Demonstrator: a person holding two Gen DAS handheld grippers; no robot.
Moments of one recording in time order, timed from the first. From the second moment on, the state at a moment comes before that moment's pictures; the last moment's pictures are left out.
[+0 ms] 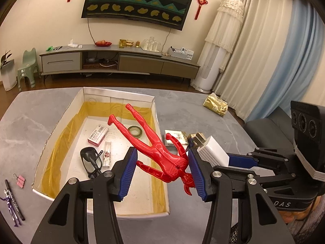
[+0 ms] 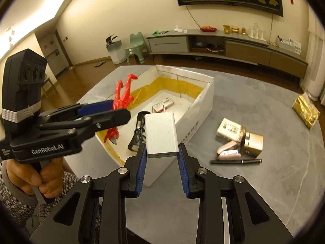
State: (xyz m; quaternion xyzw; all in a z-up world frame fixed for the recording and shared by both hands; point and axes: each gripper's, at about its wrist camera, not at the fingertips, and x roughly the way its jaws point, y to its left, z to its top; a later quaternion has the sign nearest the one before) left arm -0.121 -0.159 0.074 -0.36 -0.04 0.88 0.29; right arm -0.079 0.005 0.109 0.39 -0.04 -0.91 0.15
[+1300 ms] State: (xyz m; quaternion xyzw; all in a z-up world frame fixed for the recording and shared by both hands) left arm -0.171 -0.163 0.007 -0.47 -0.12 0.83 0.29; right arm -0.237 -0.047 0.087 0.48 0.04 -0.87 0.13
